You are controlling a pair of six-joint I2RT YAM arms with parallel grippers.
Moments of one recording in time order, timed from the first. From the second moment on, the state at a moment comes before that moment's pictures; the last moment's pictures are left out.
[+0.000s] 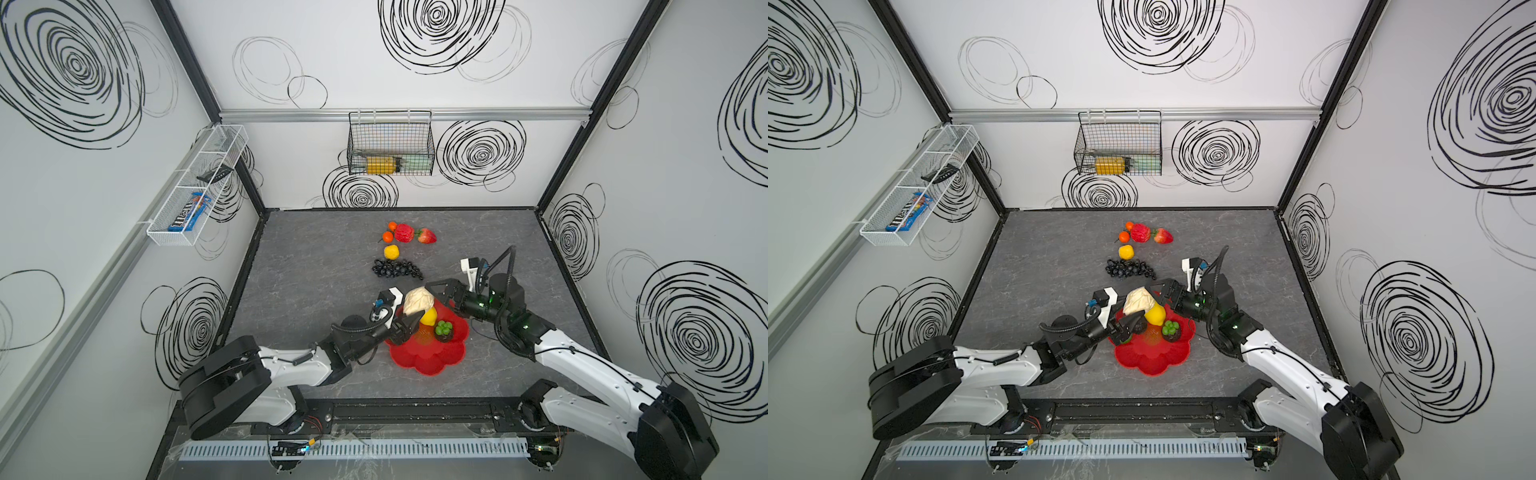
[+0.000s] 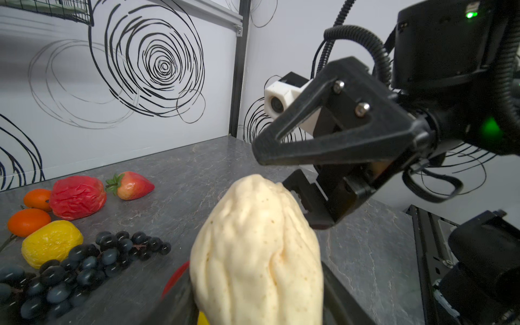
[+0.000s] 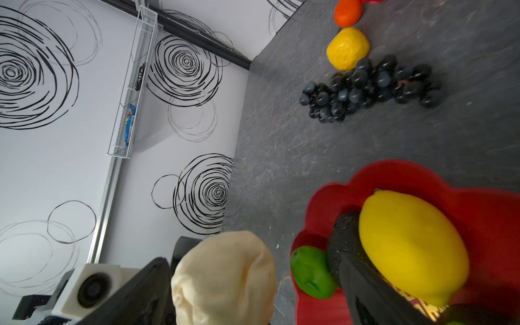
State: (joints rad) left arm -0.92 1.29 0.32 0.94 0.01 -0.15; right arm 0.56 1.00 0.53 0.16 -0.40 1.01
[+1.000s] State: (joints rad) left arm -1.04 1.51 0.97 -0.42 0.14 -0.16; right arm 0.23 0.83 0.36 0.03 -0.37 0.79
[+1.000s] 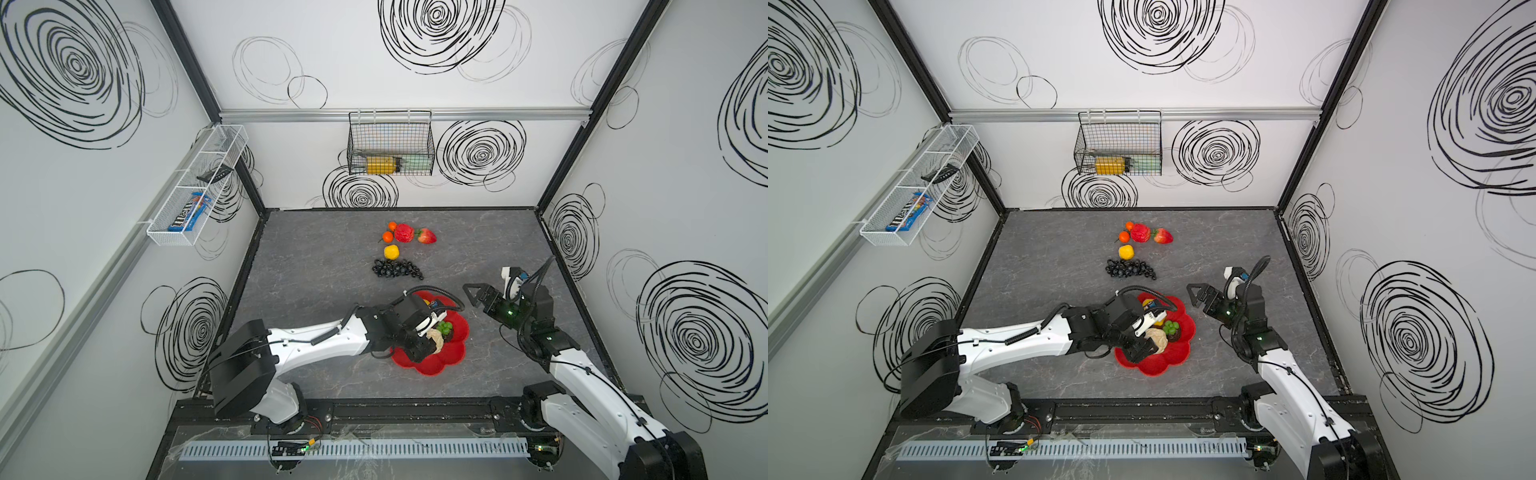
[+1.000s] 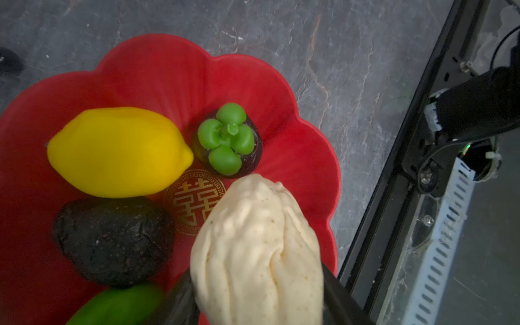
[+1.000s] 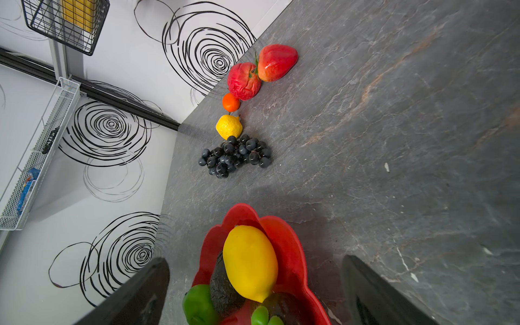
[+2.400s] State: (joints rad) left arm -1.01 1.74 1.14 -0.58 -0.04 -0.12; right arm 0.27 0.81 0.31 0.04 -0.35 0.78
